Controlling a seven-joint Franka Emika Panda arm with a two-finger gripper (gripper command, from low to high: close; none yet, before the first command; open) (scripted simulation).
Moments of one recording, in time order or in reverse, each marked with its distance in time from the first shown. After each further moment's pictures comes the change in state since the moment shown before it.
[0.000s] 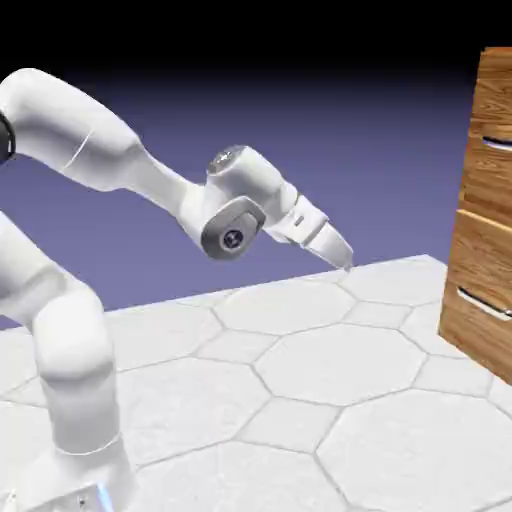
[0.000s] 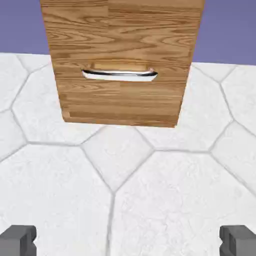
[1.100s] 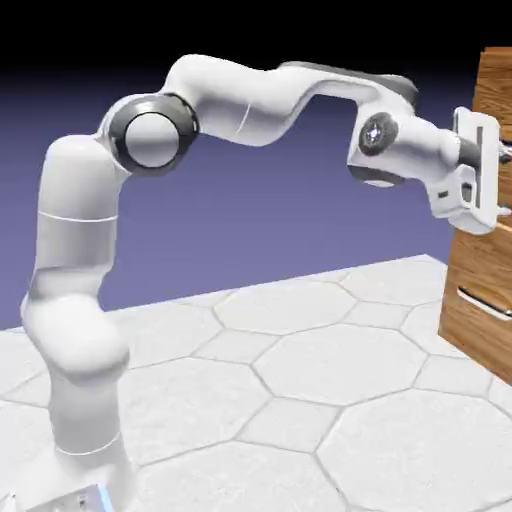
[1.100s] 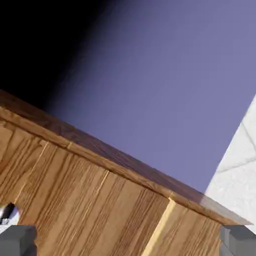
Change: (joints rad) arm 0.290 0.802 -0.385 1.137 1.435 0.063 -0.210
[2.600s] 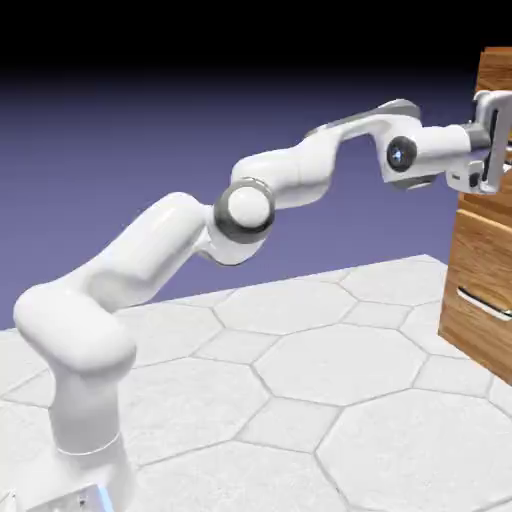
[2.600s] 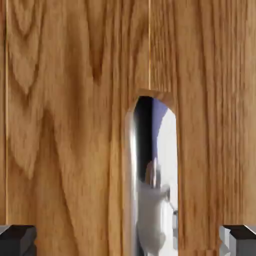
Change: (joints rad) arm 0.094 0.820 -0.444 1.007 0.200 -0.011 0.868
